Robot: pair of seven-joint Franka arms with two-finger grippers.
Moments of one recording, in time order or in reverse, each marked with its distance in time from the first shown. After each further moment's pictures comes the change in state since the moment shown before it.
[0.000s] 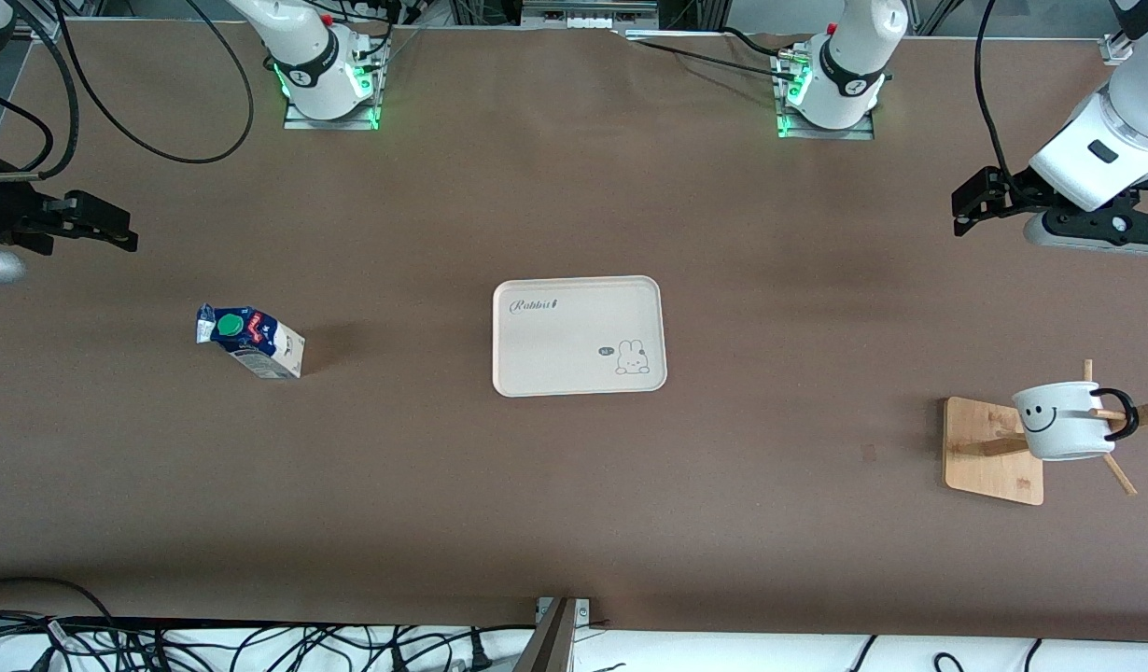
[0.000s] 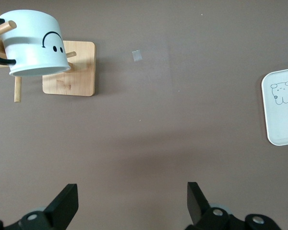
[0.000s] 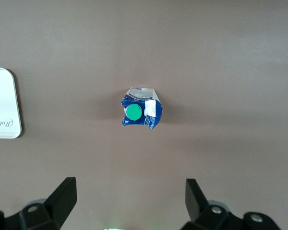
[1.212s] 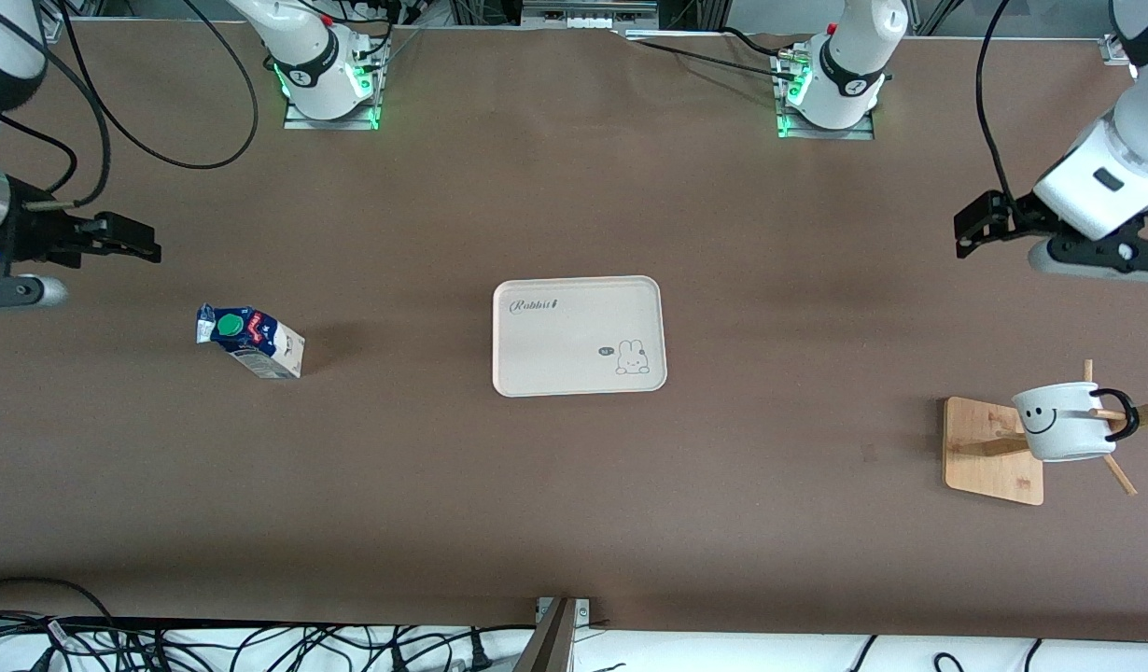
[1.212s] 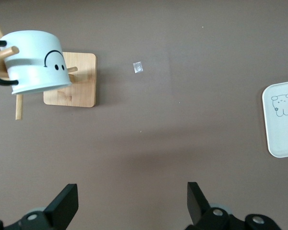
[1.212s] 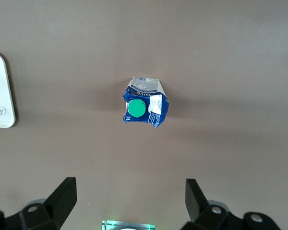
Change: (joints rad) left arm 0.001 0.129 0.001 0.125 0.000 0.001 -0.002; right arm 0.006 0.081 0.001 -0.009 -0.001 -0.010 -0.034
